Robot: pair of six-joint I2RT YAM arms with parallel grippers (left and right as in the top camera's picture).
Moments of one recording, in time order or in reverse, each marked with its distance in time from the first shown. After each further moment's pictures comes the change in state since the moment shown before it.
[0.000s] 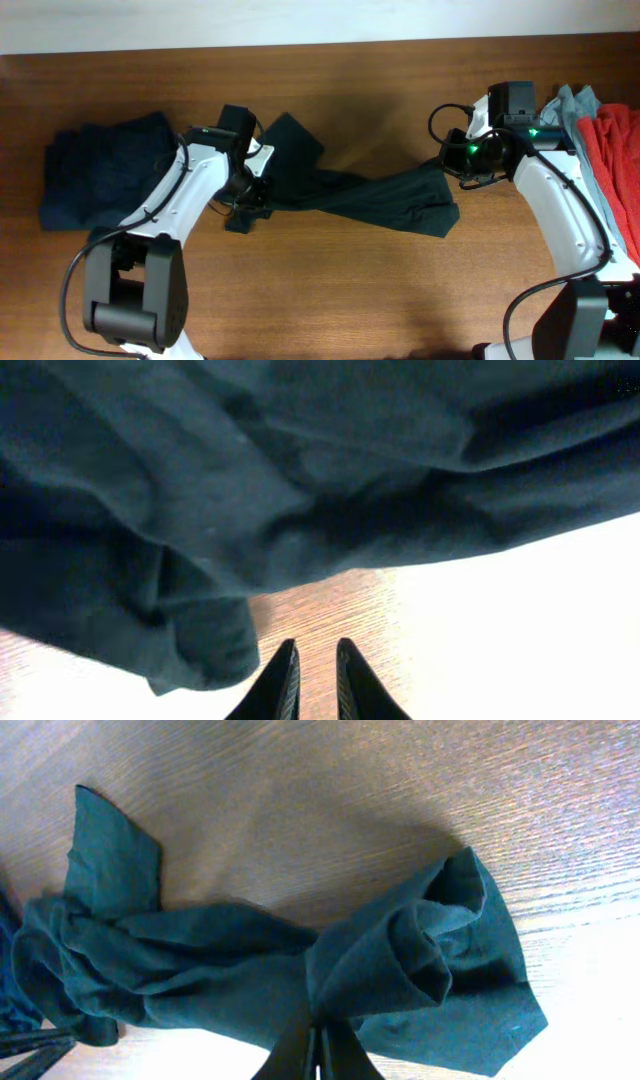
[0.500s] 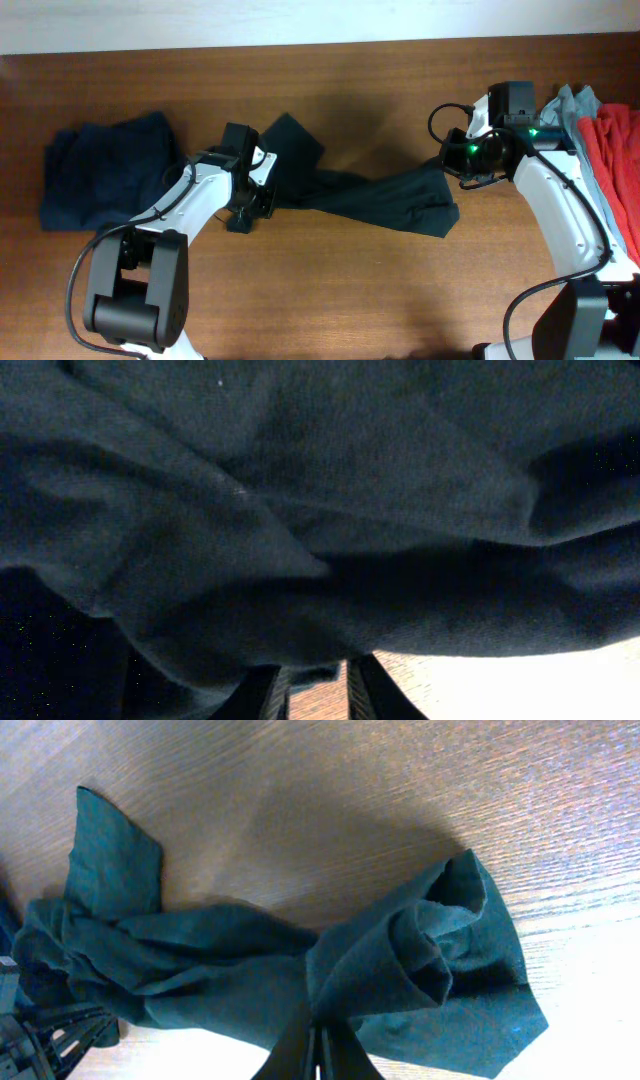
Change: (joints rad) left arm -0.002 0.001 -0.182 0.305 0.006 0.001; right arm 0.000 0.000 0.000 0.003 0.000 0.001
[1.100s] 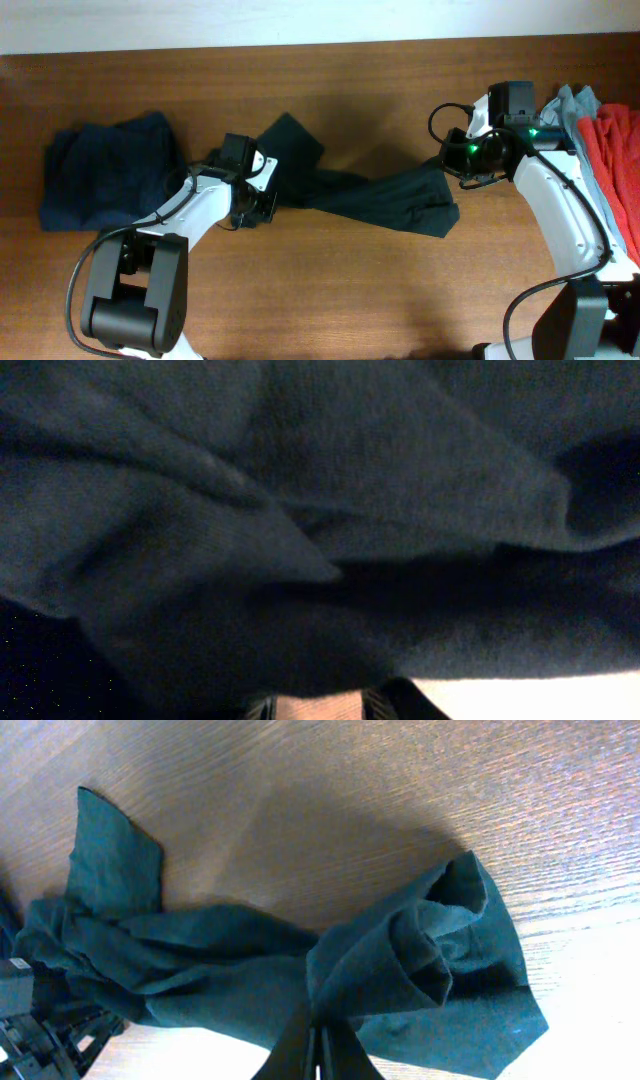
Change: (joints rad) left arm 0.000 -0.021 -0.109 0.170 0.000 0.022; right arm 0.000 0.000 0.000 0.003 0.000 0.000
